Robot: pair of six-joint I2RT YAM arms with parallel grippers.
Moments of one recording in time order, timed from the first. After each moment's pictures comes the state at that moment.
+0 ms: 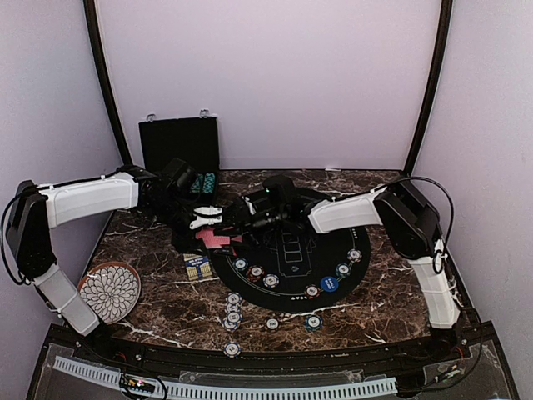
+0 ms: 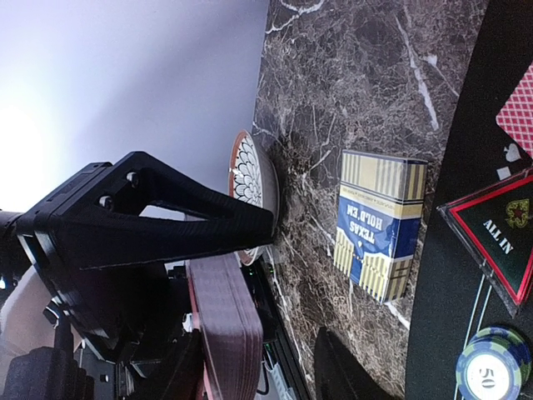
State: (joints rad) left arm -0.57 1.61 1.21 -0.78 0.22 0.87; right arm 0.85 2.28 1.59 0.27 -0.85 1.13
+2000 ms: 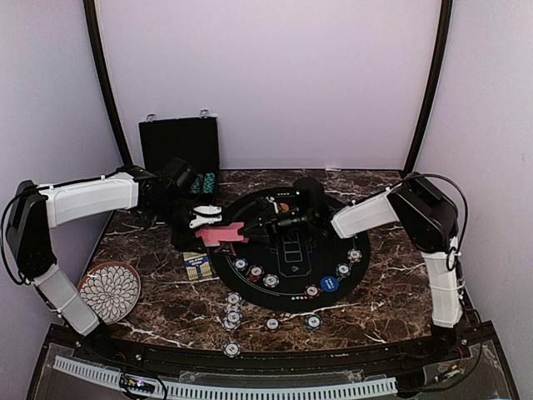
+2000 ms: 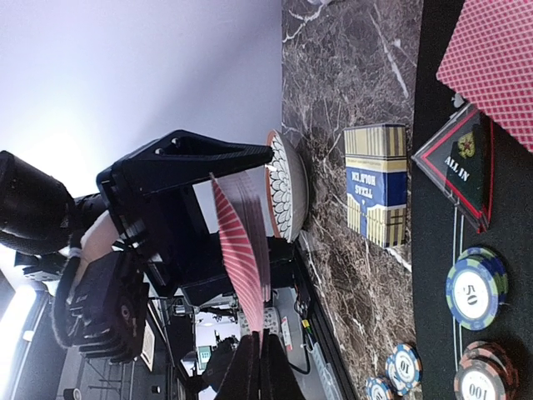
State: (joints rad) left arm -0.57 1.61 1.21 -0.77 0.16 0.85; right arm 0.77 2.16 1.31 0.59 -0.94 1.36
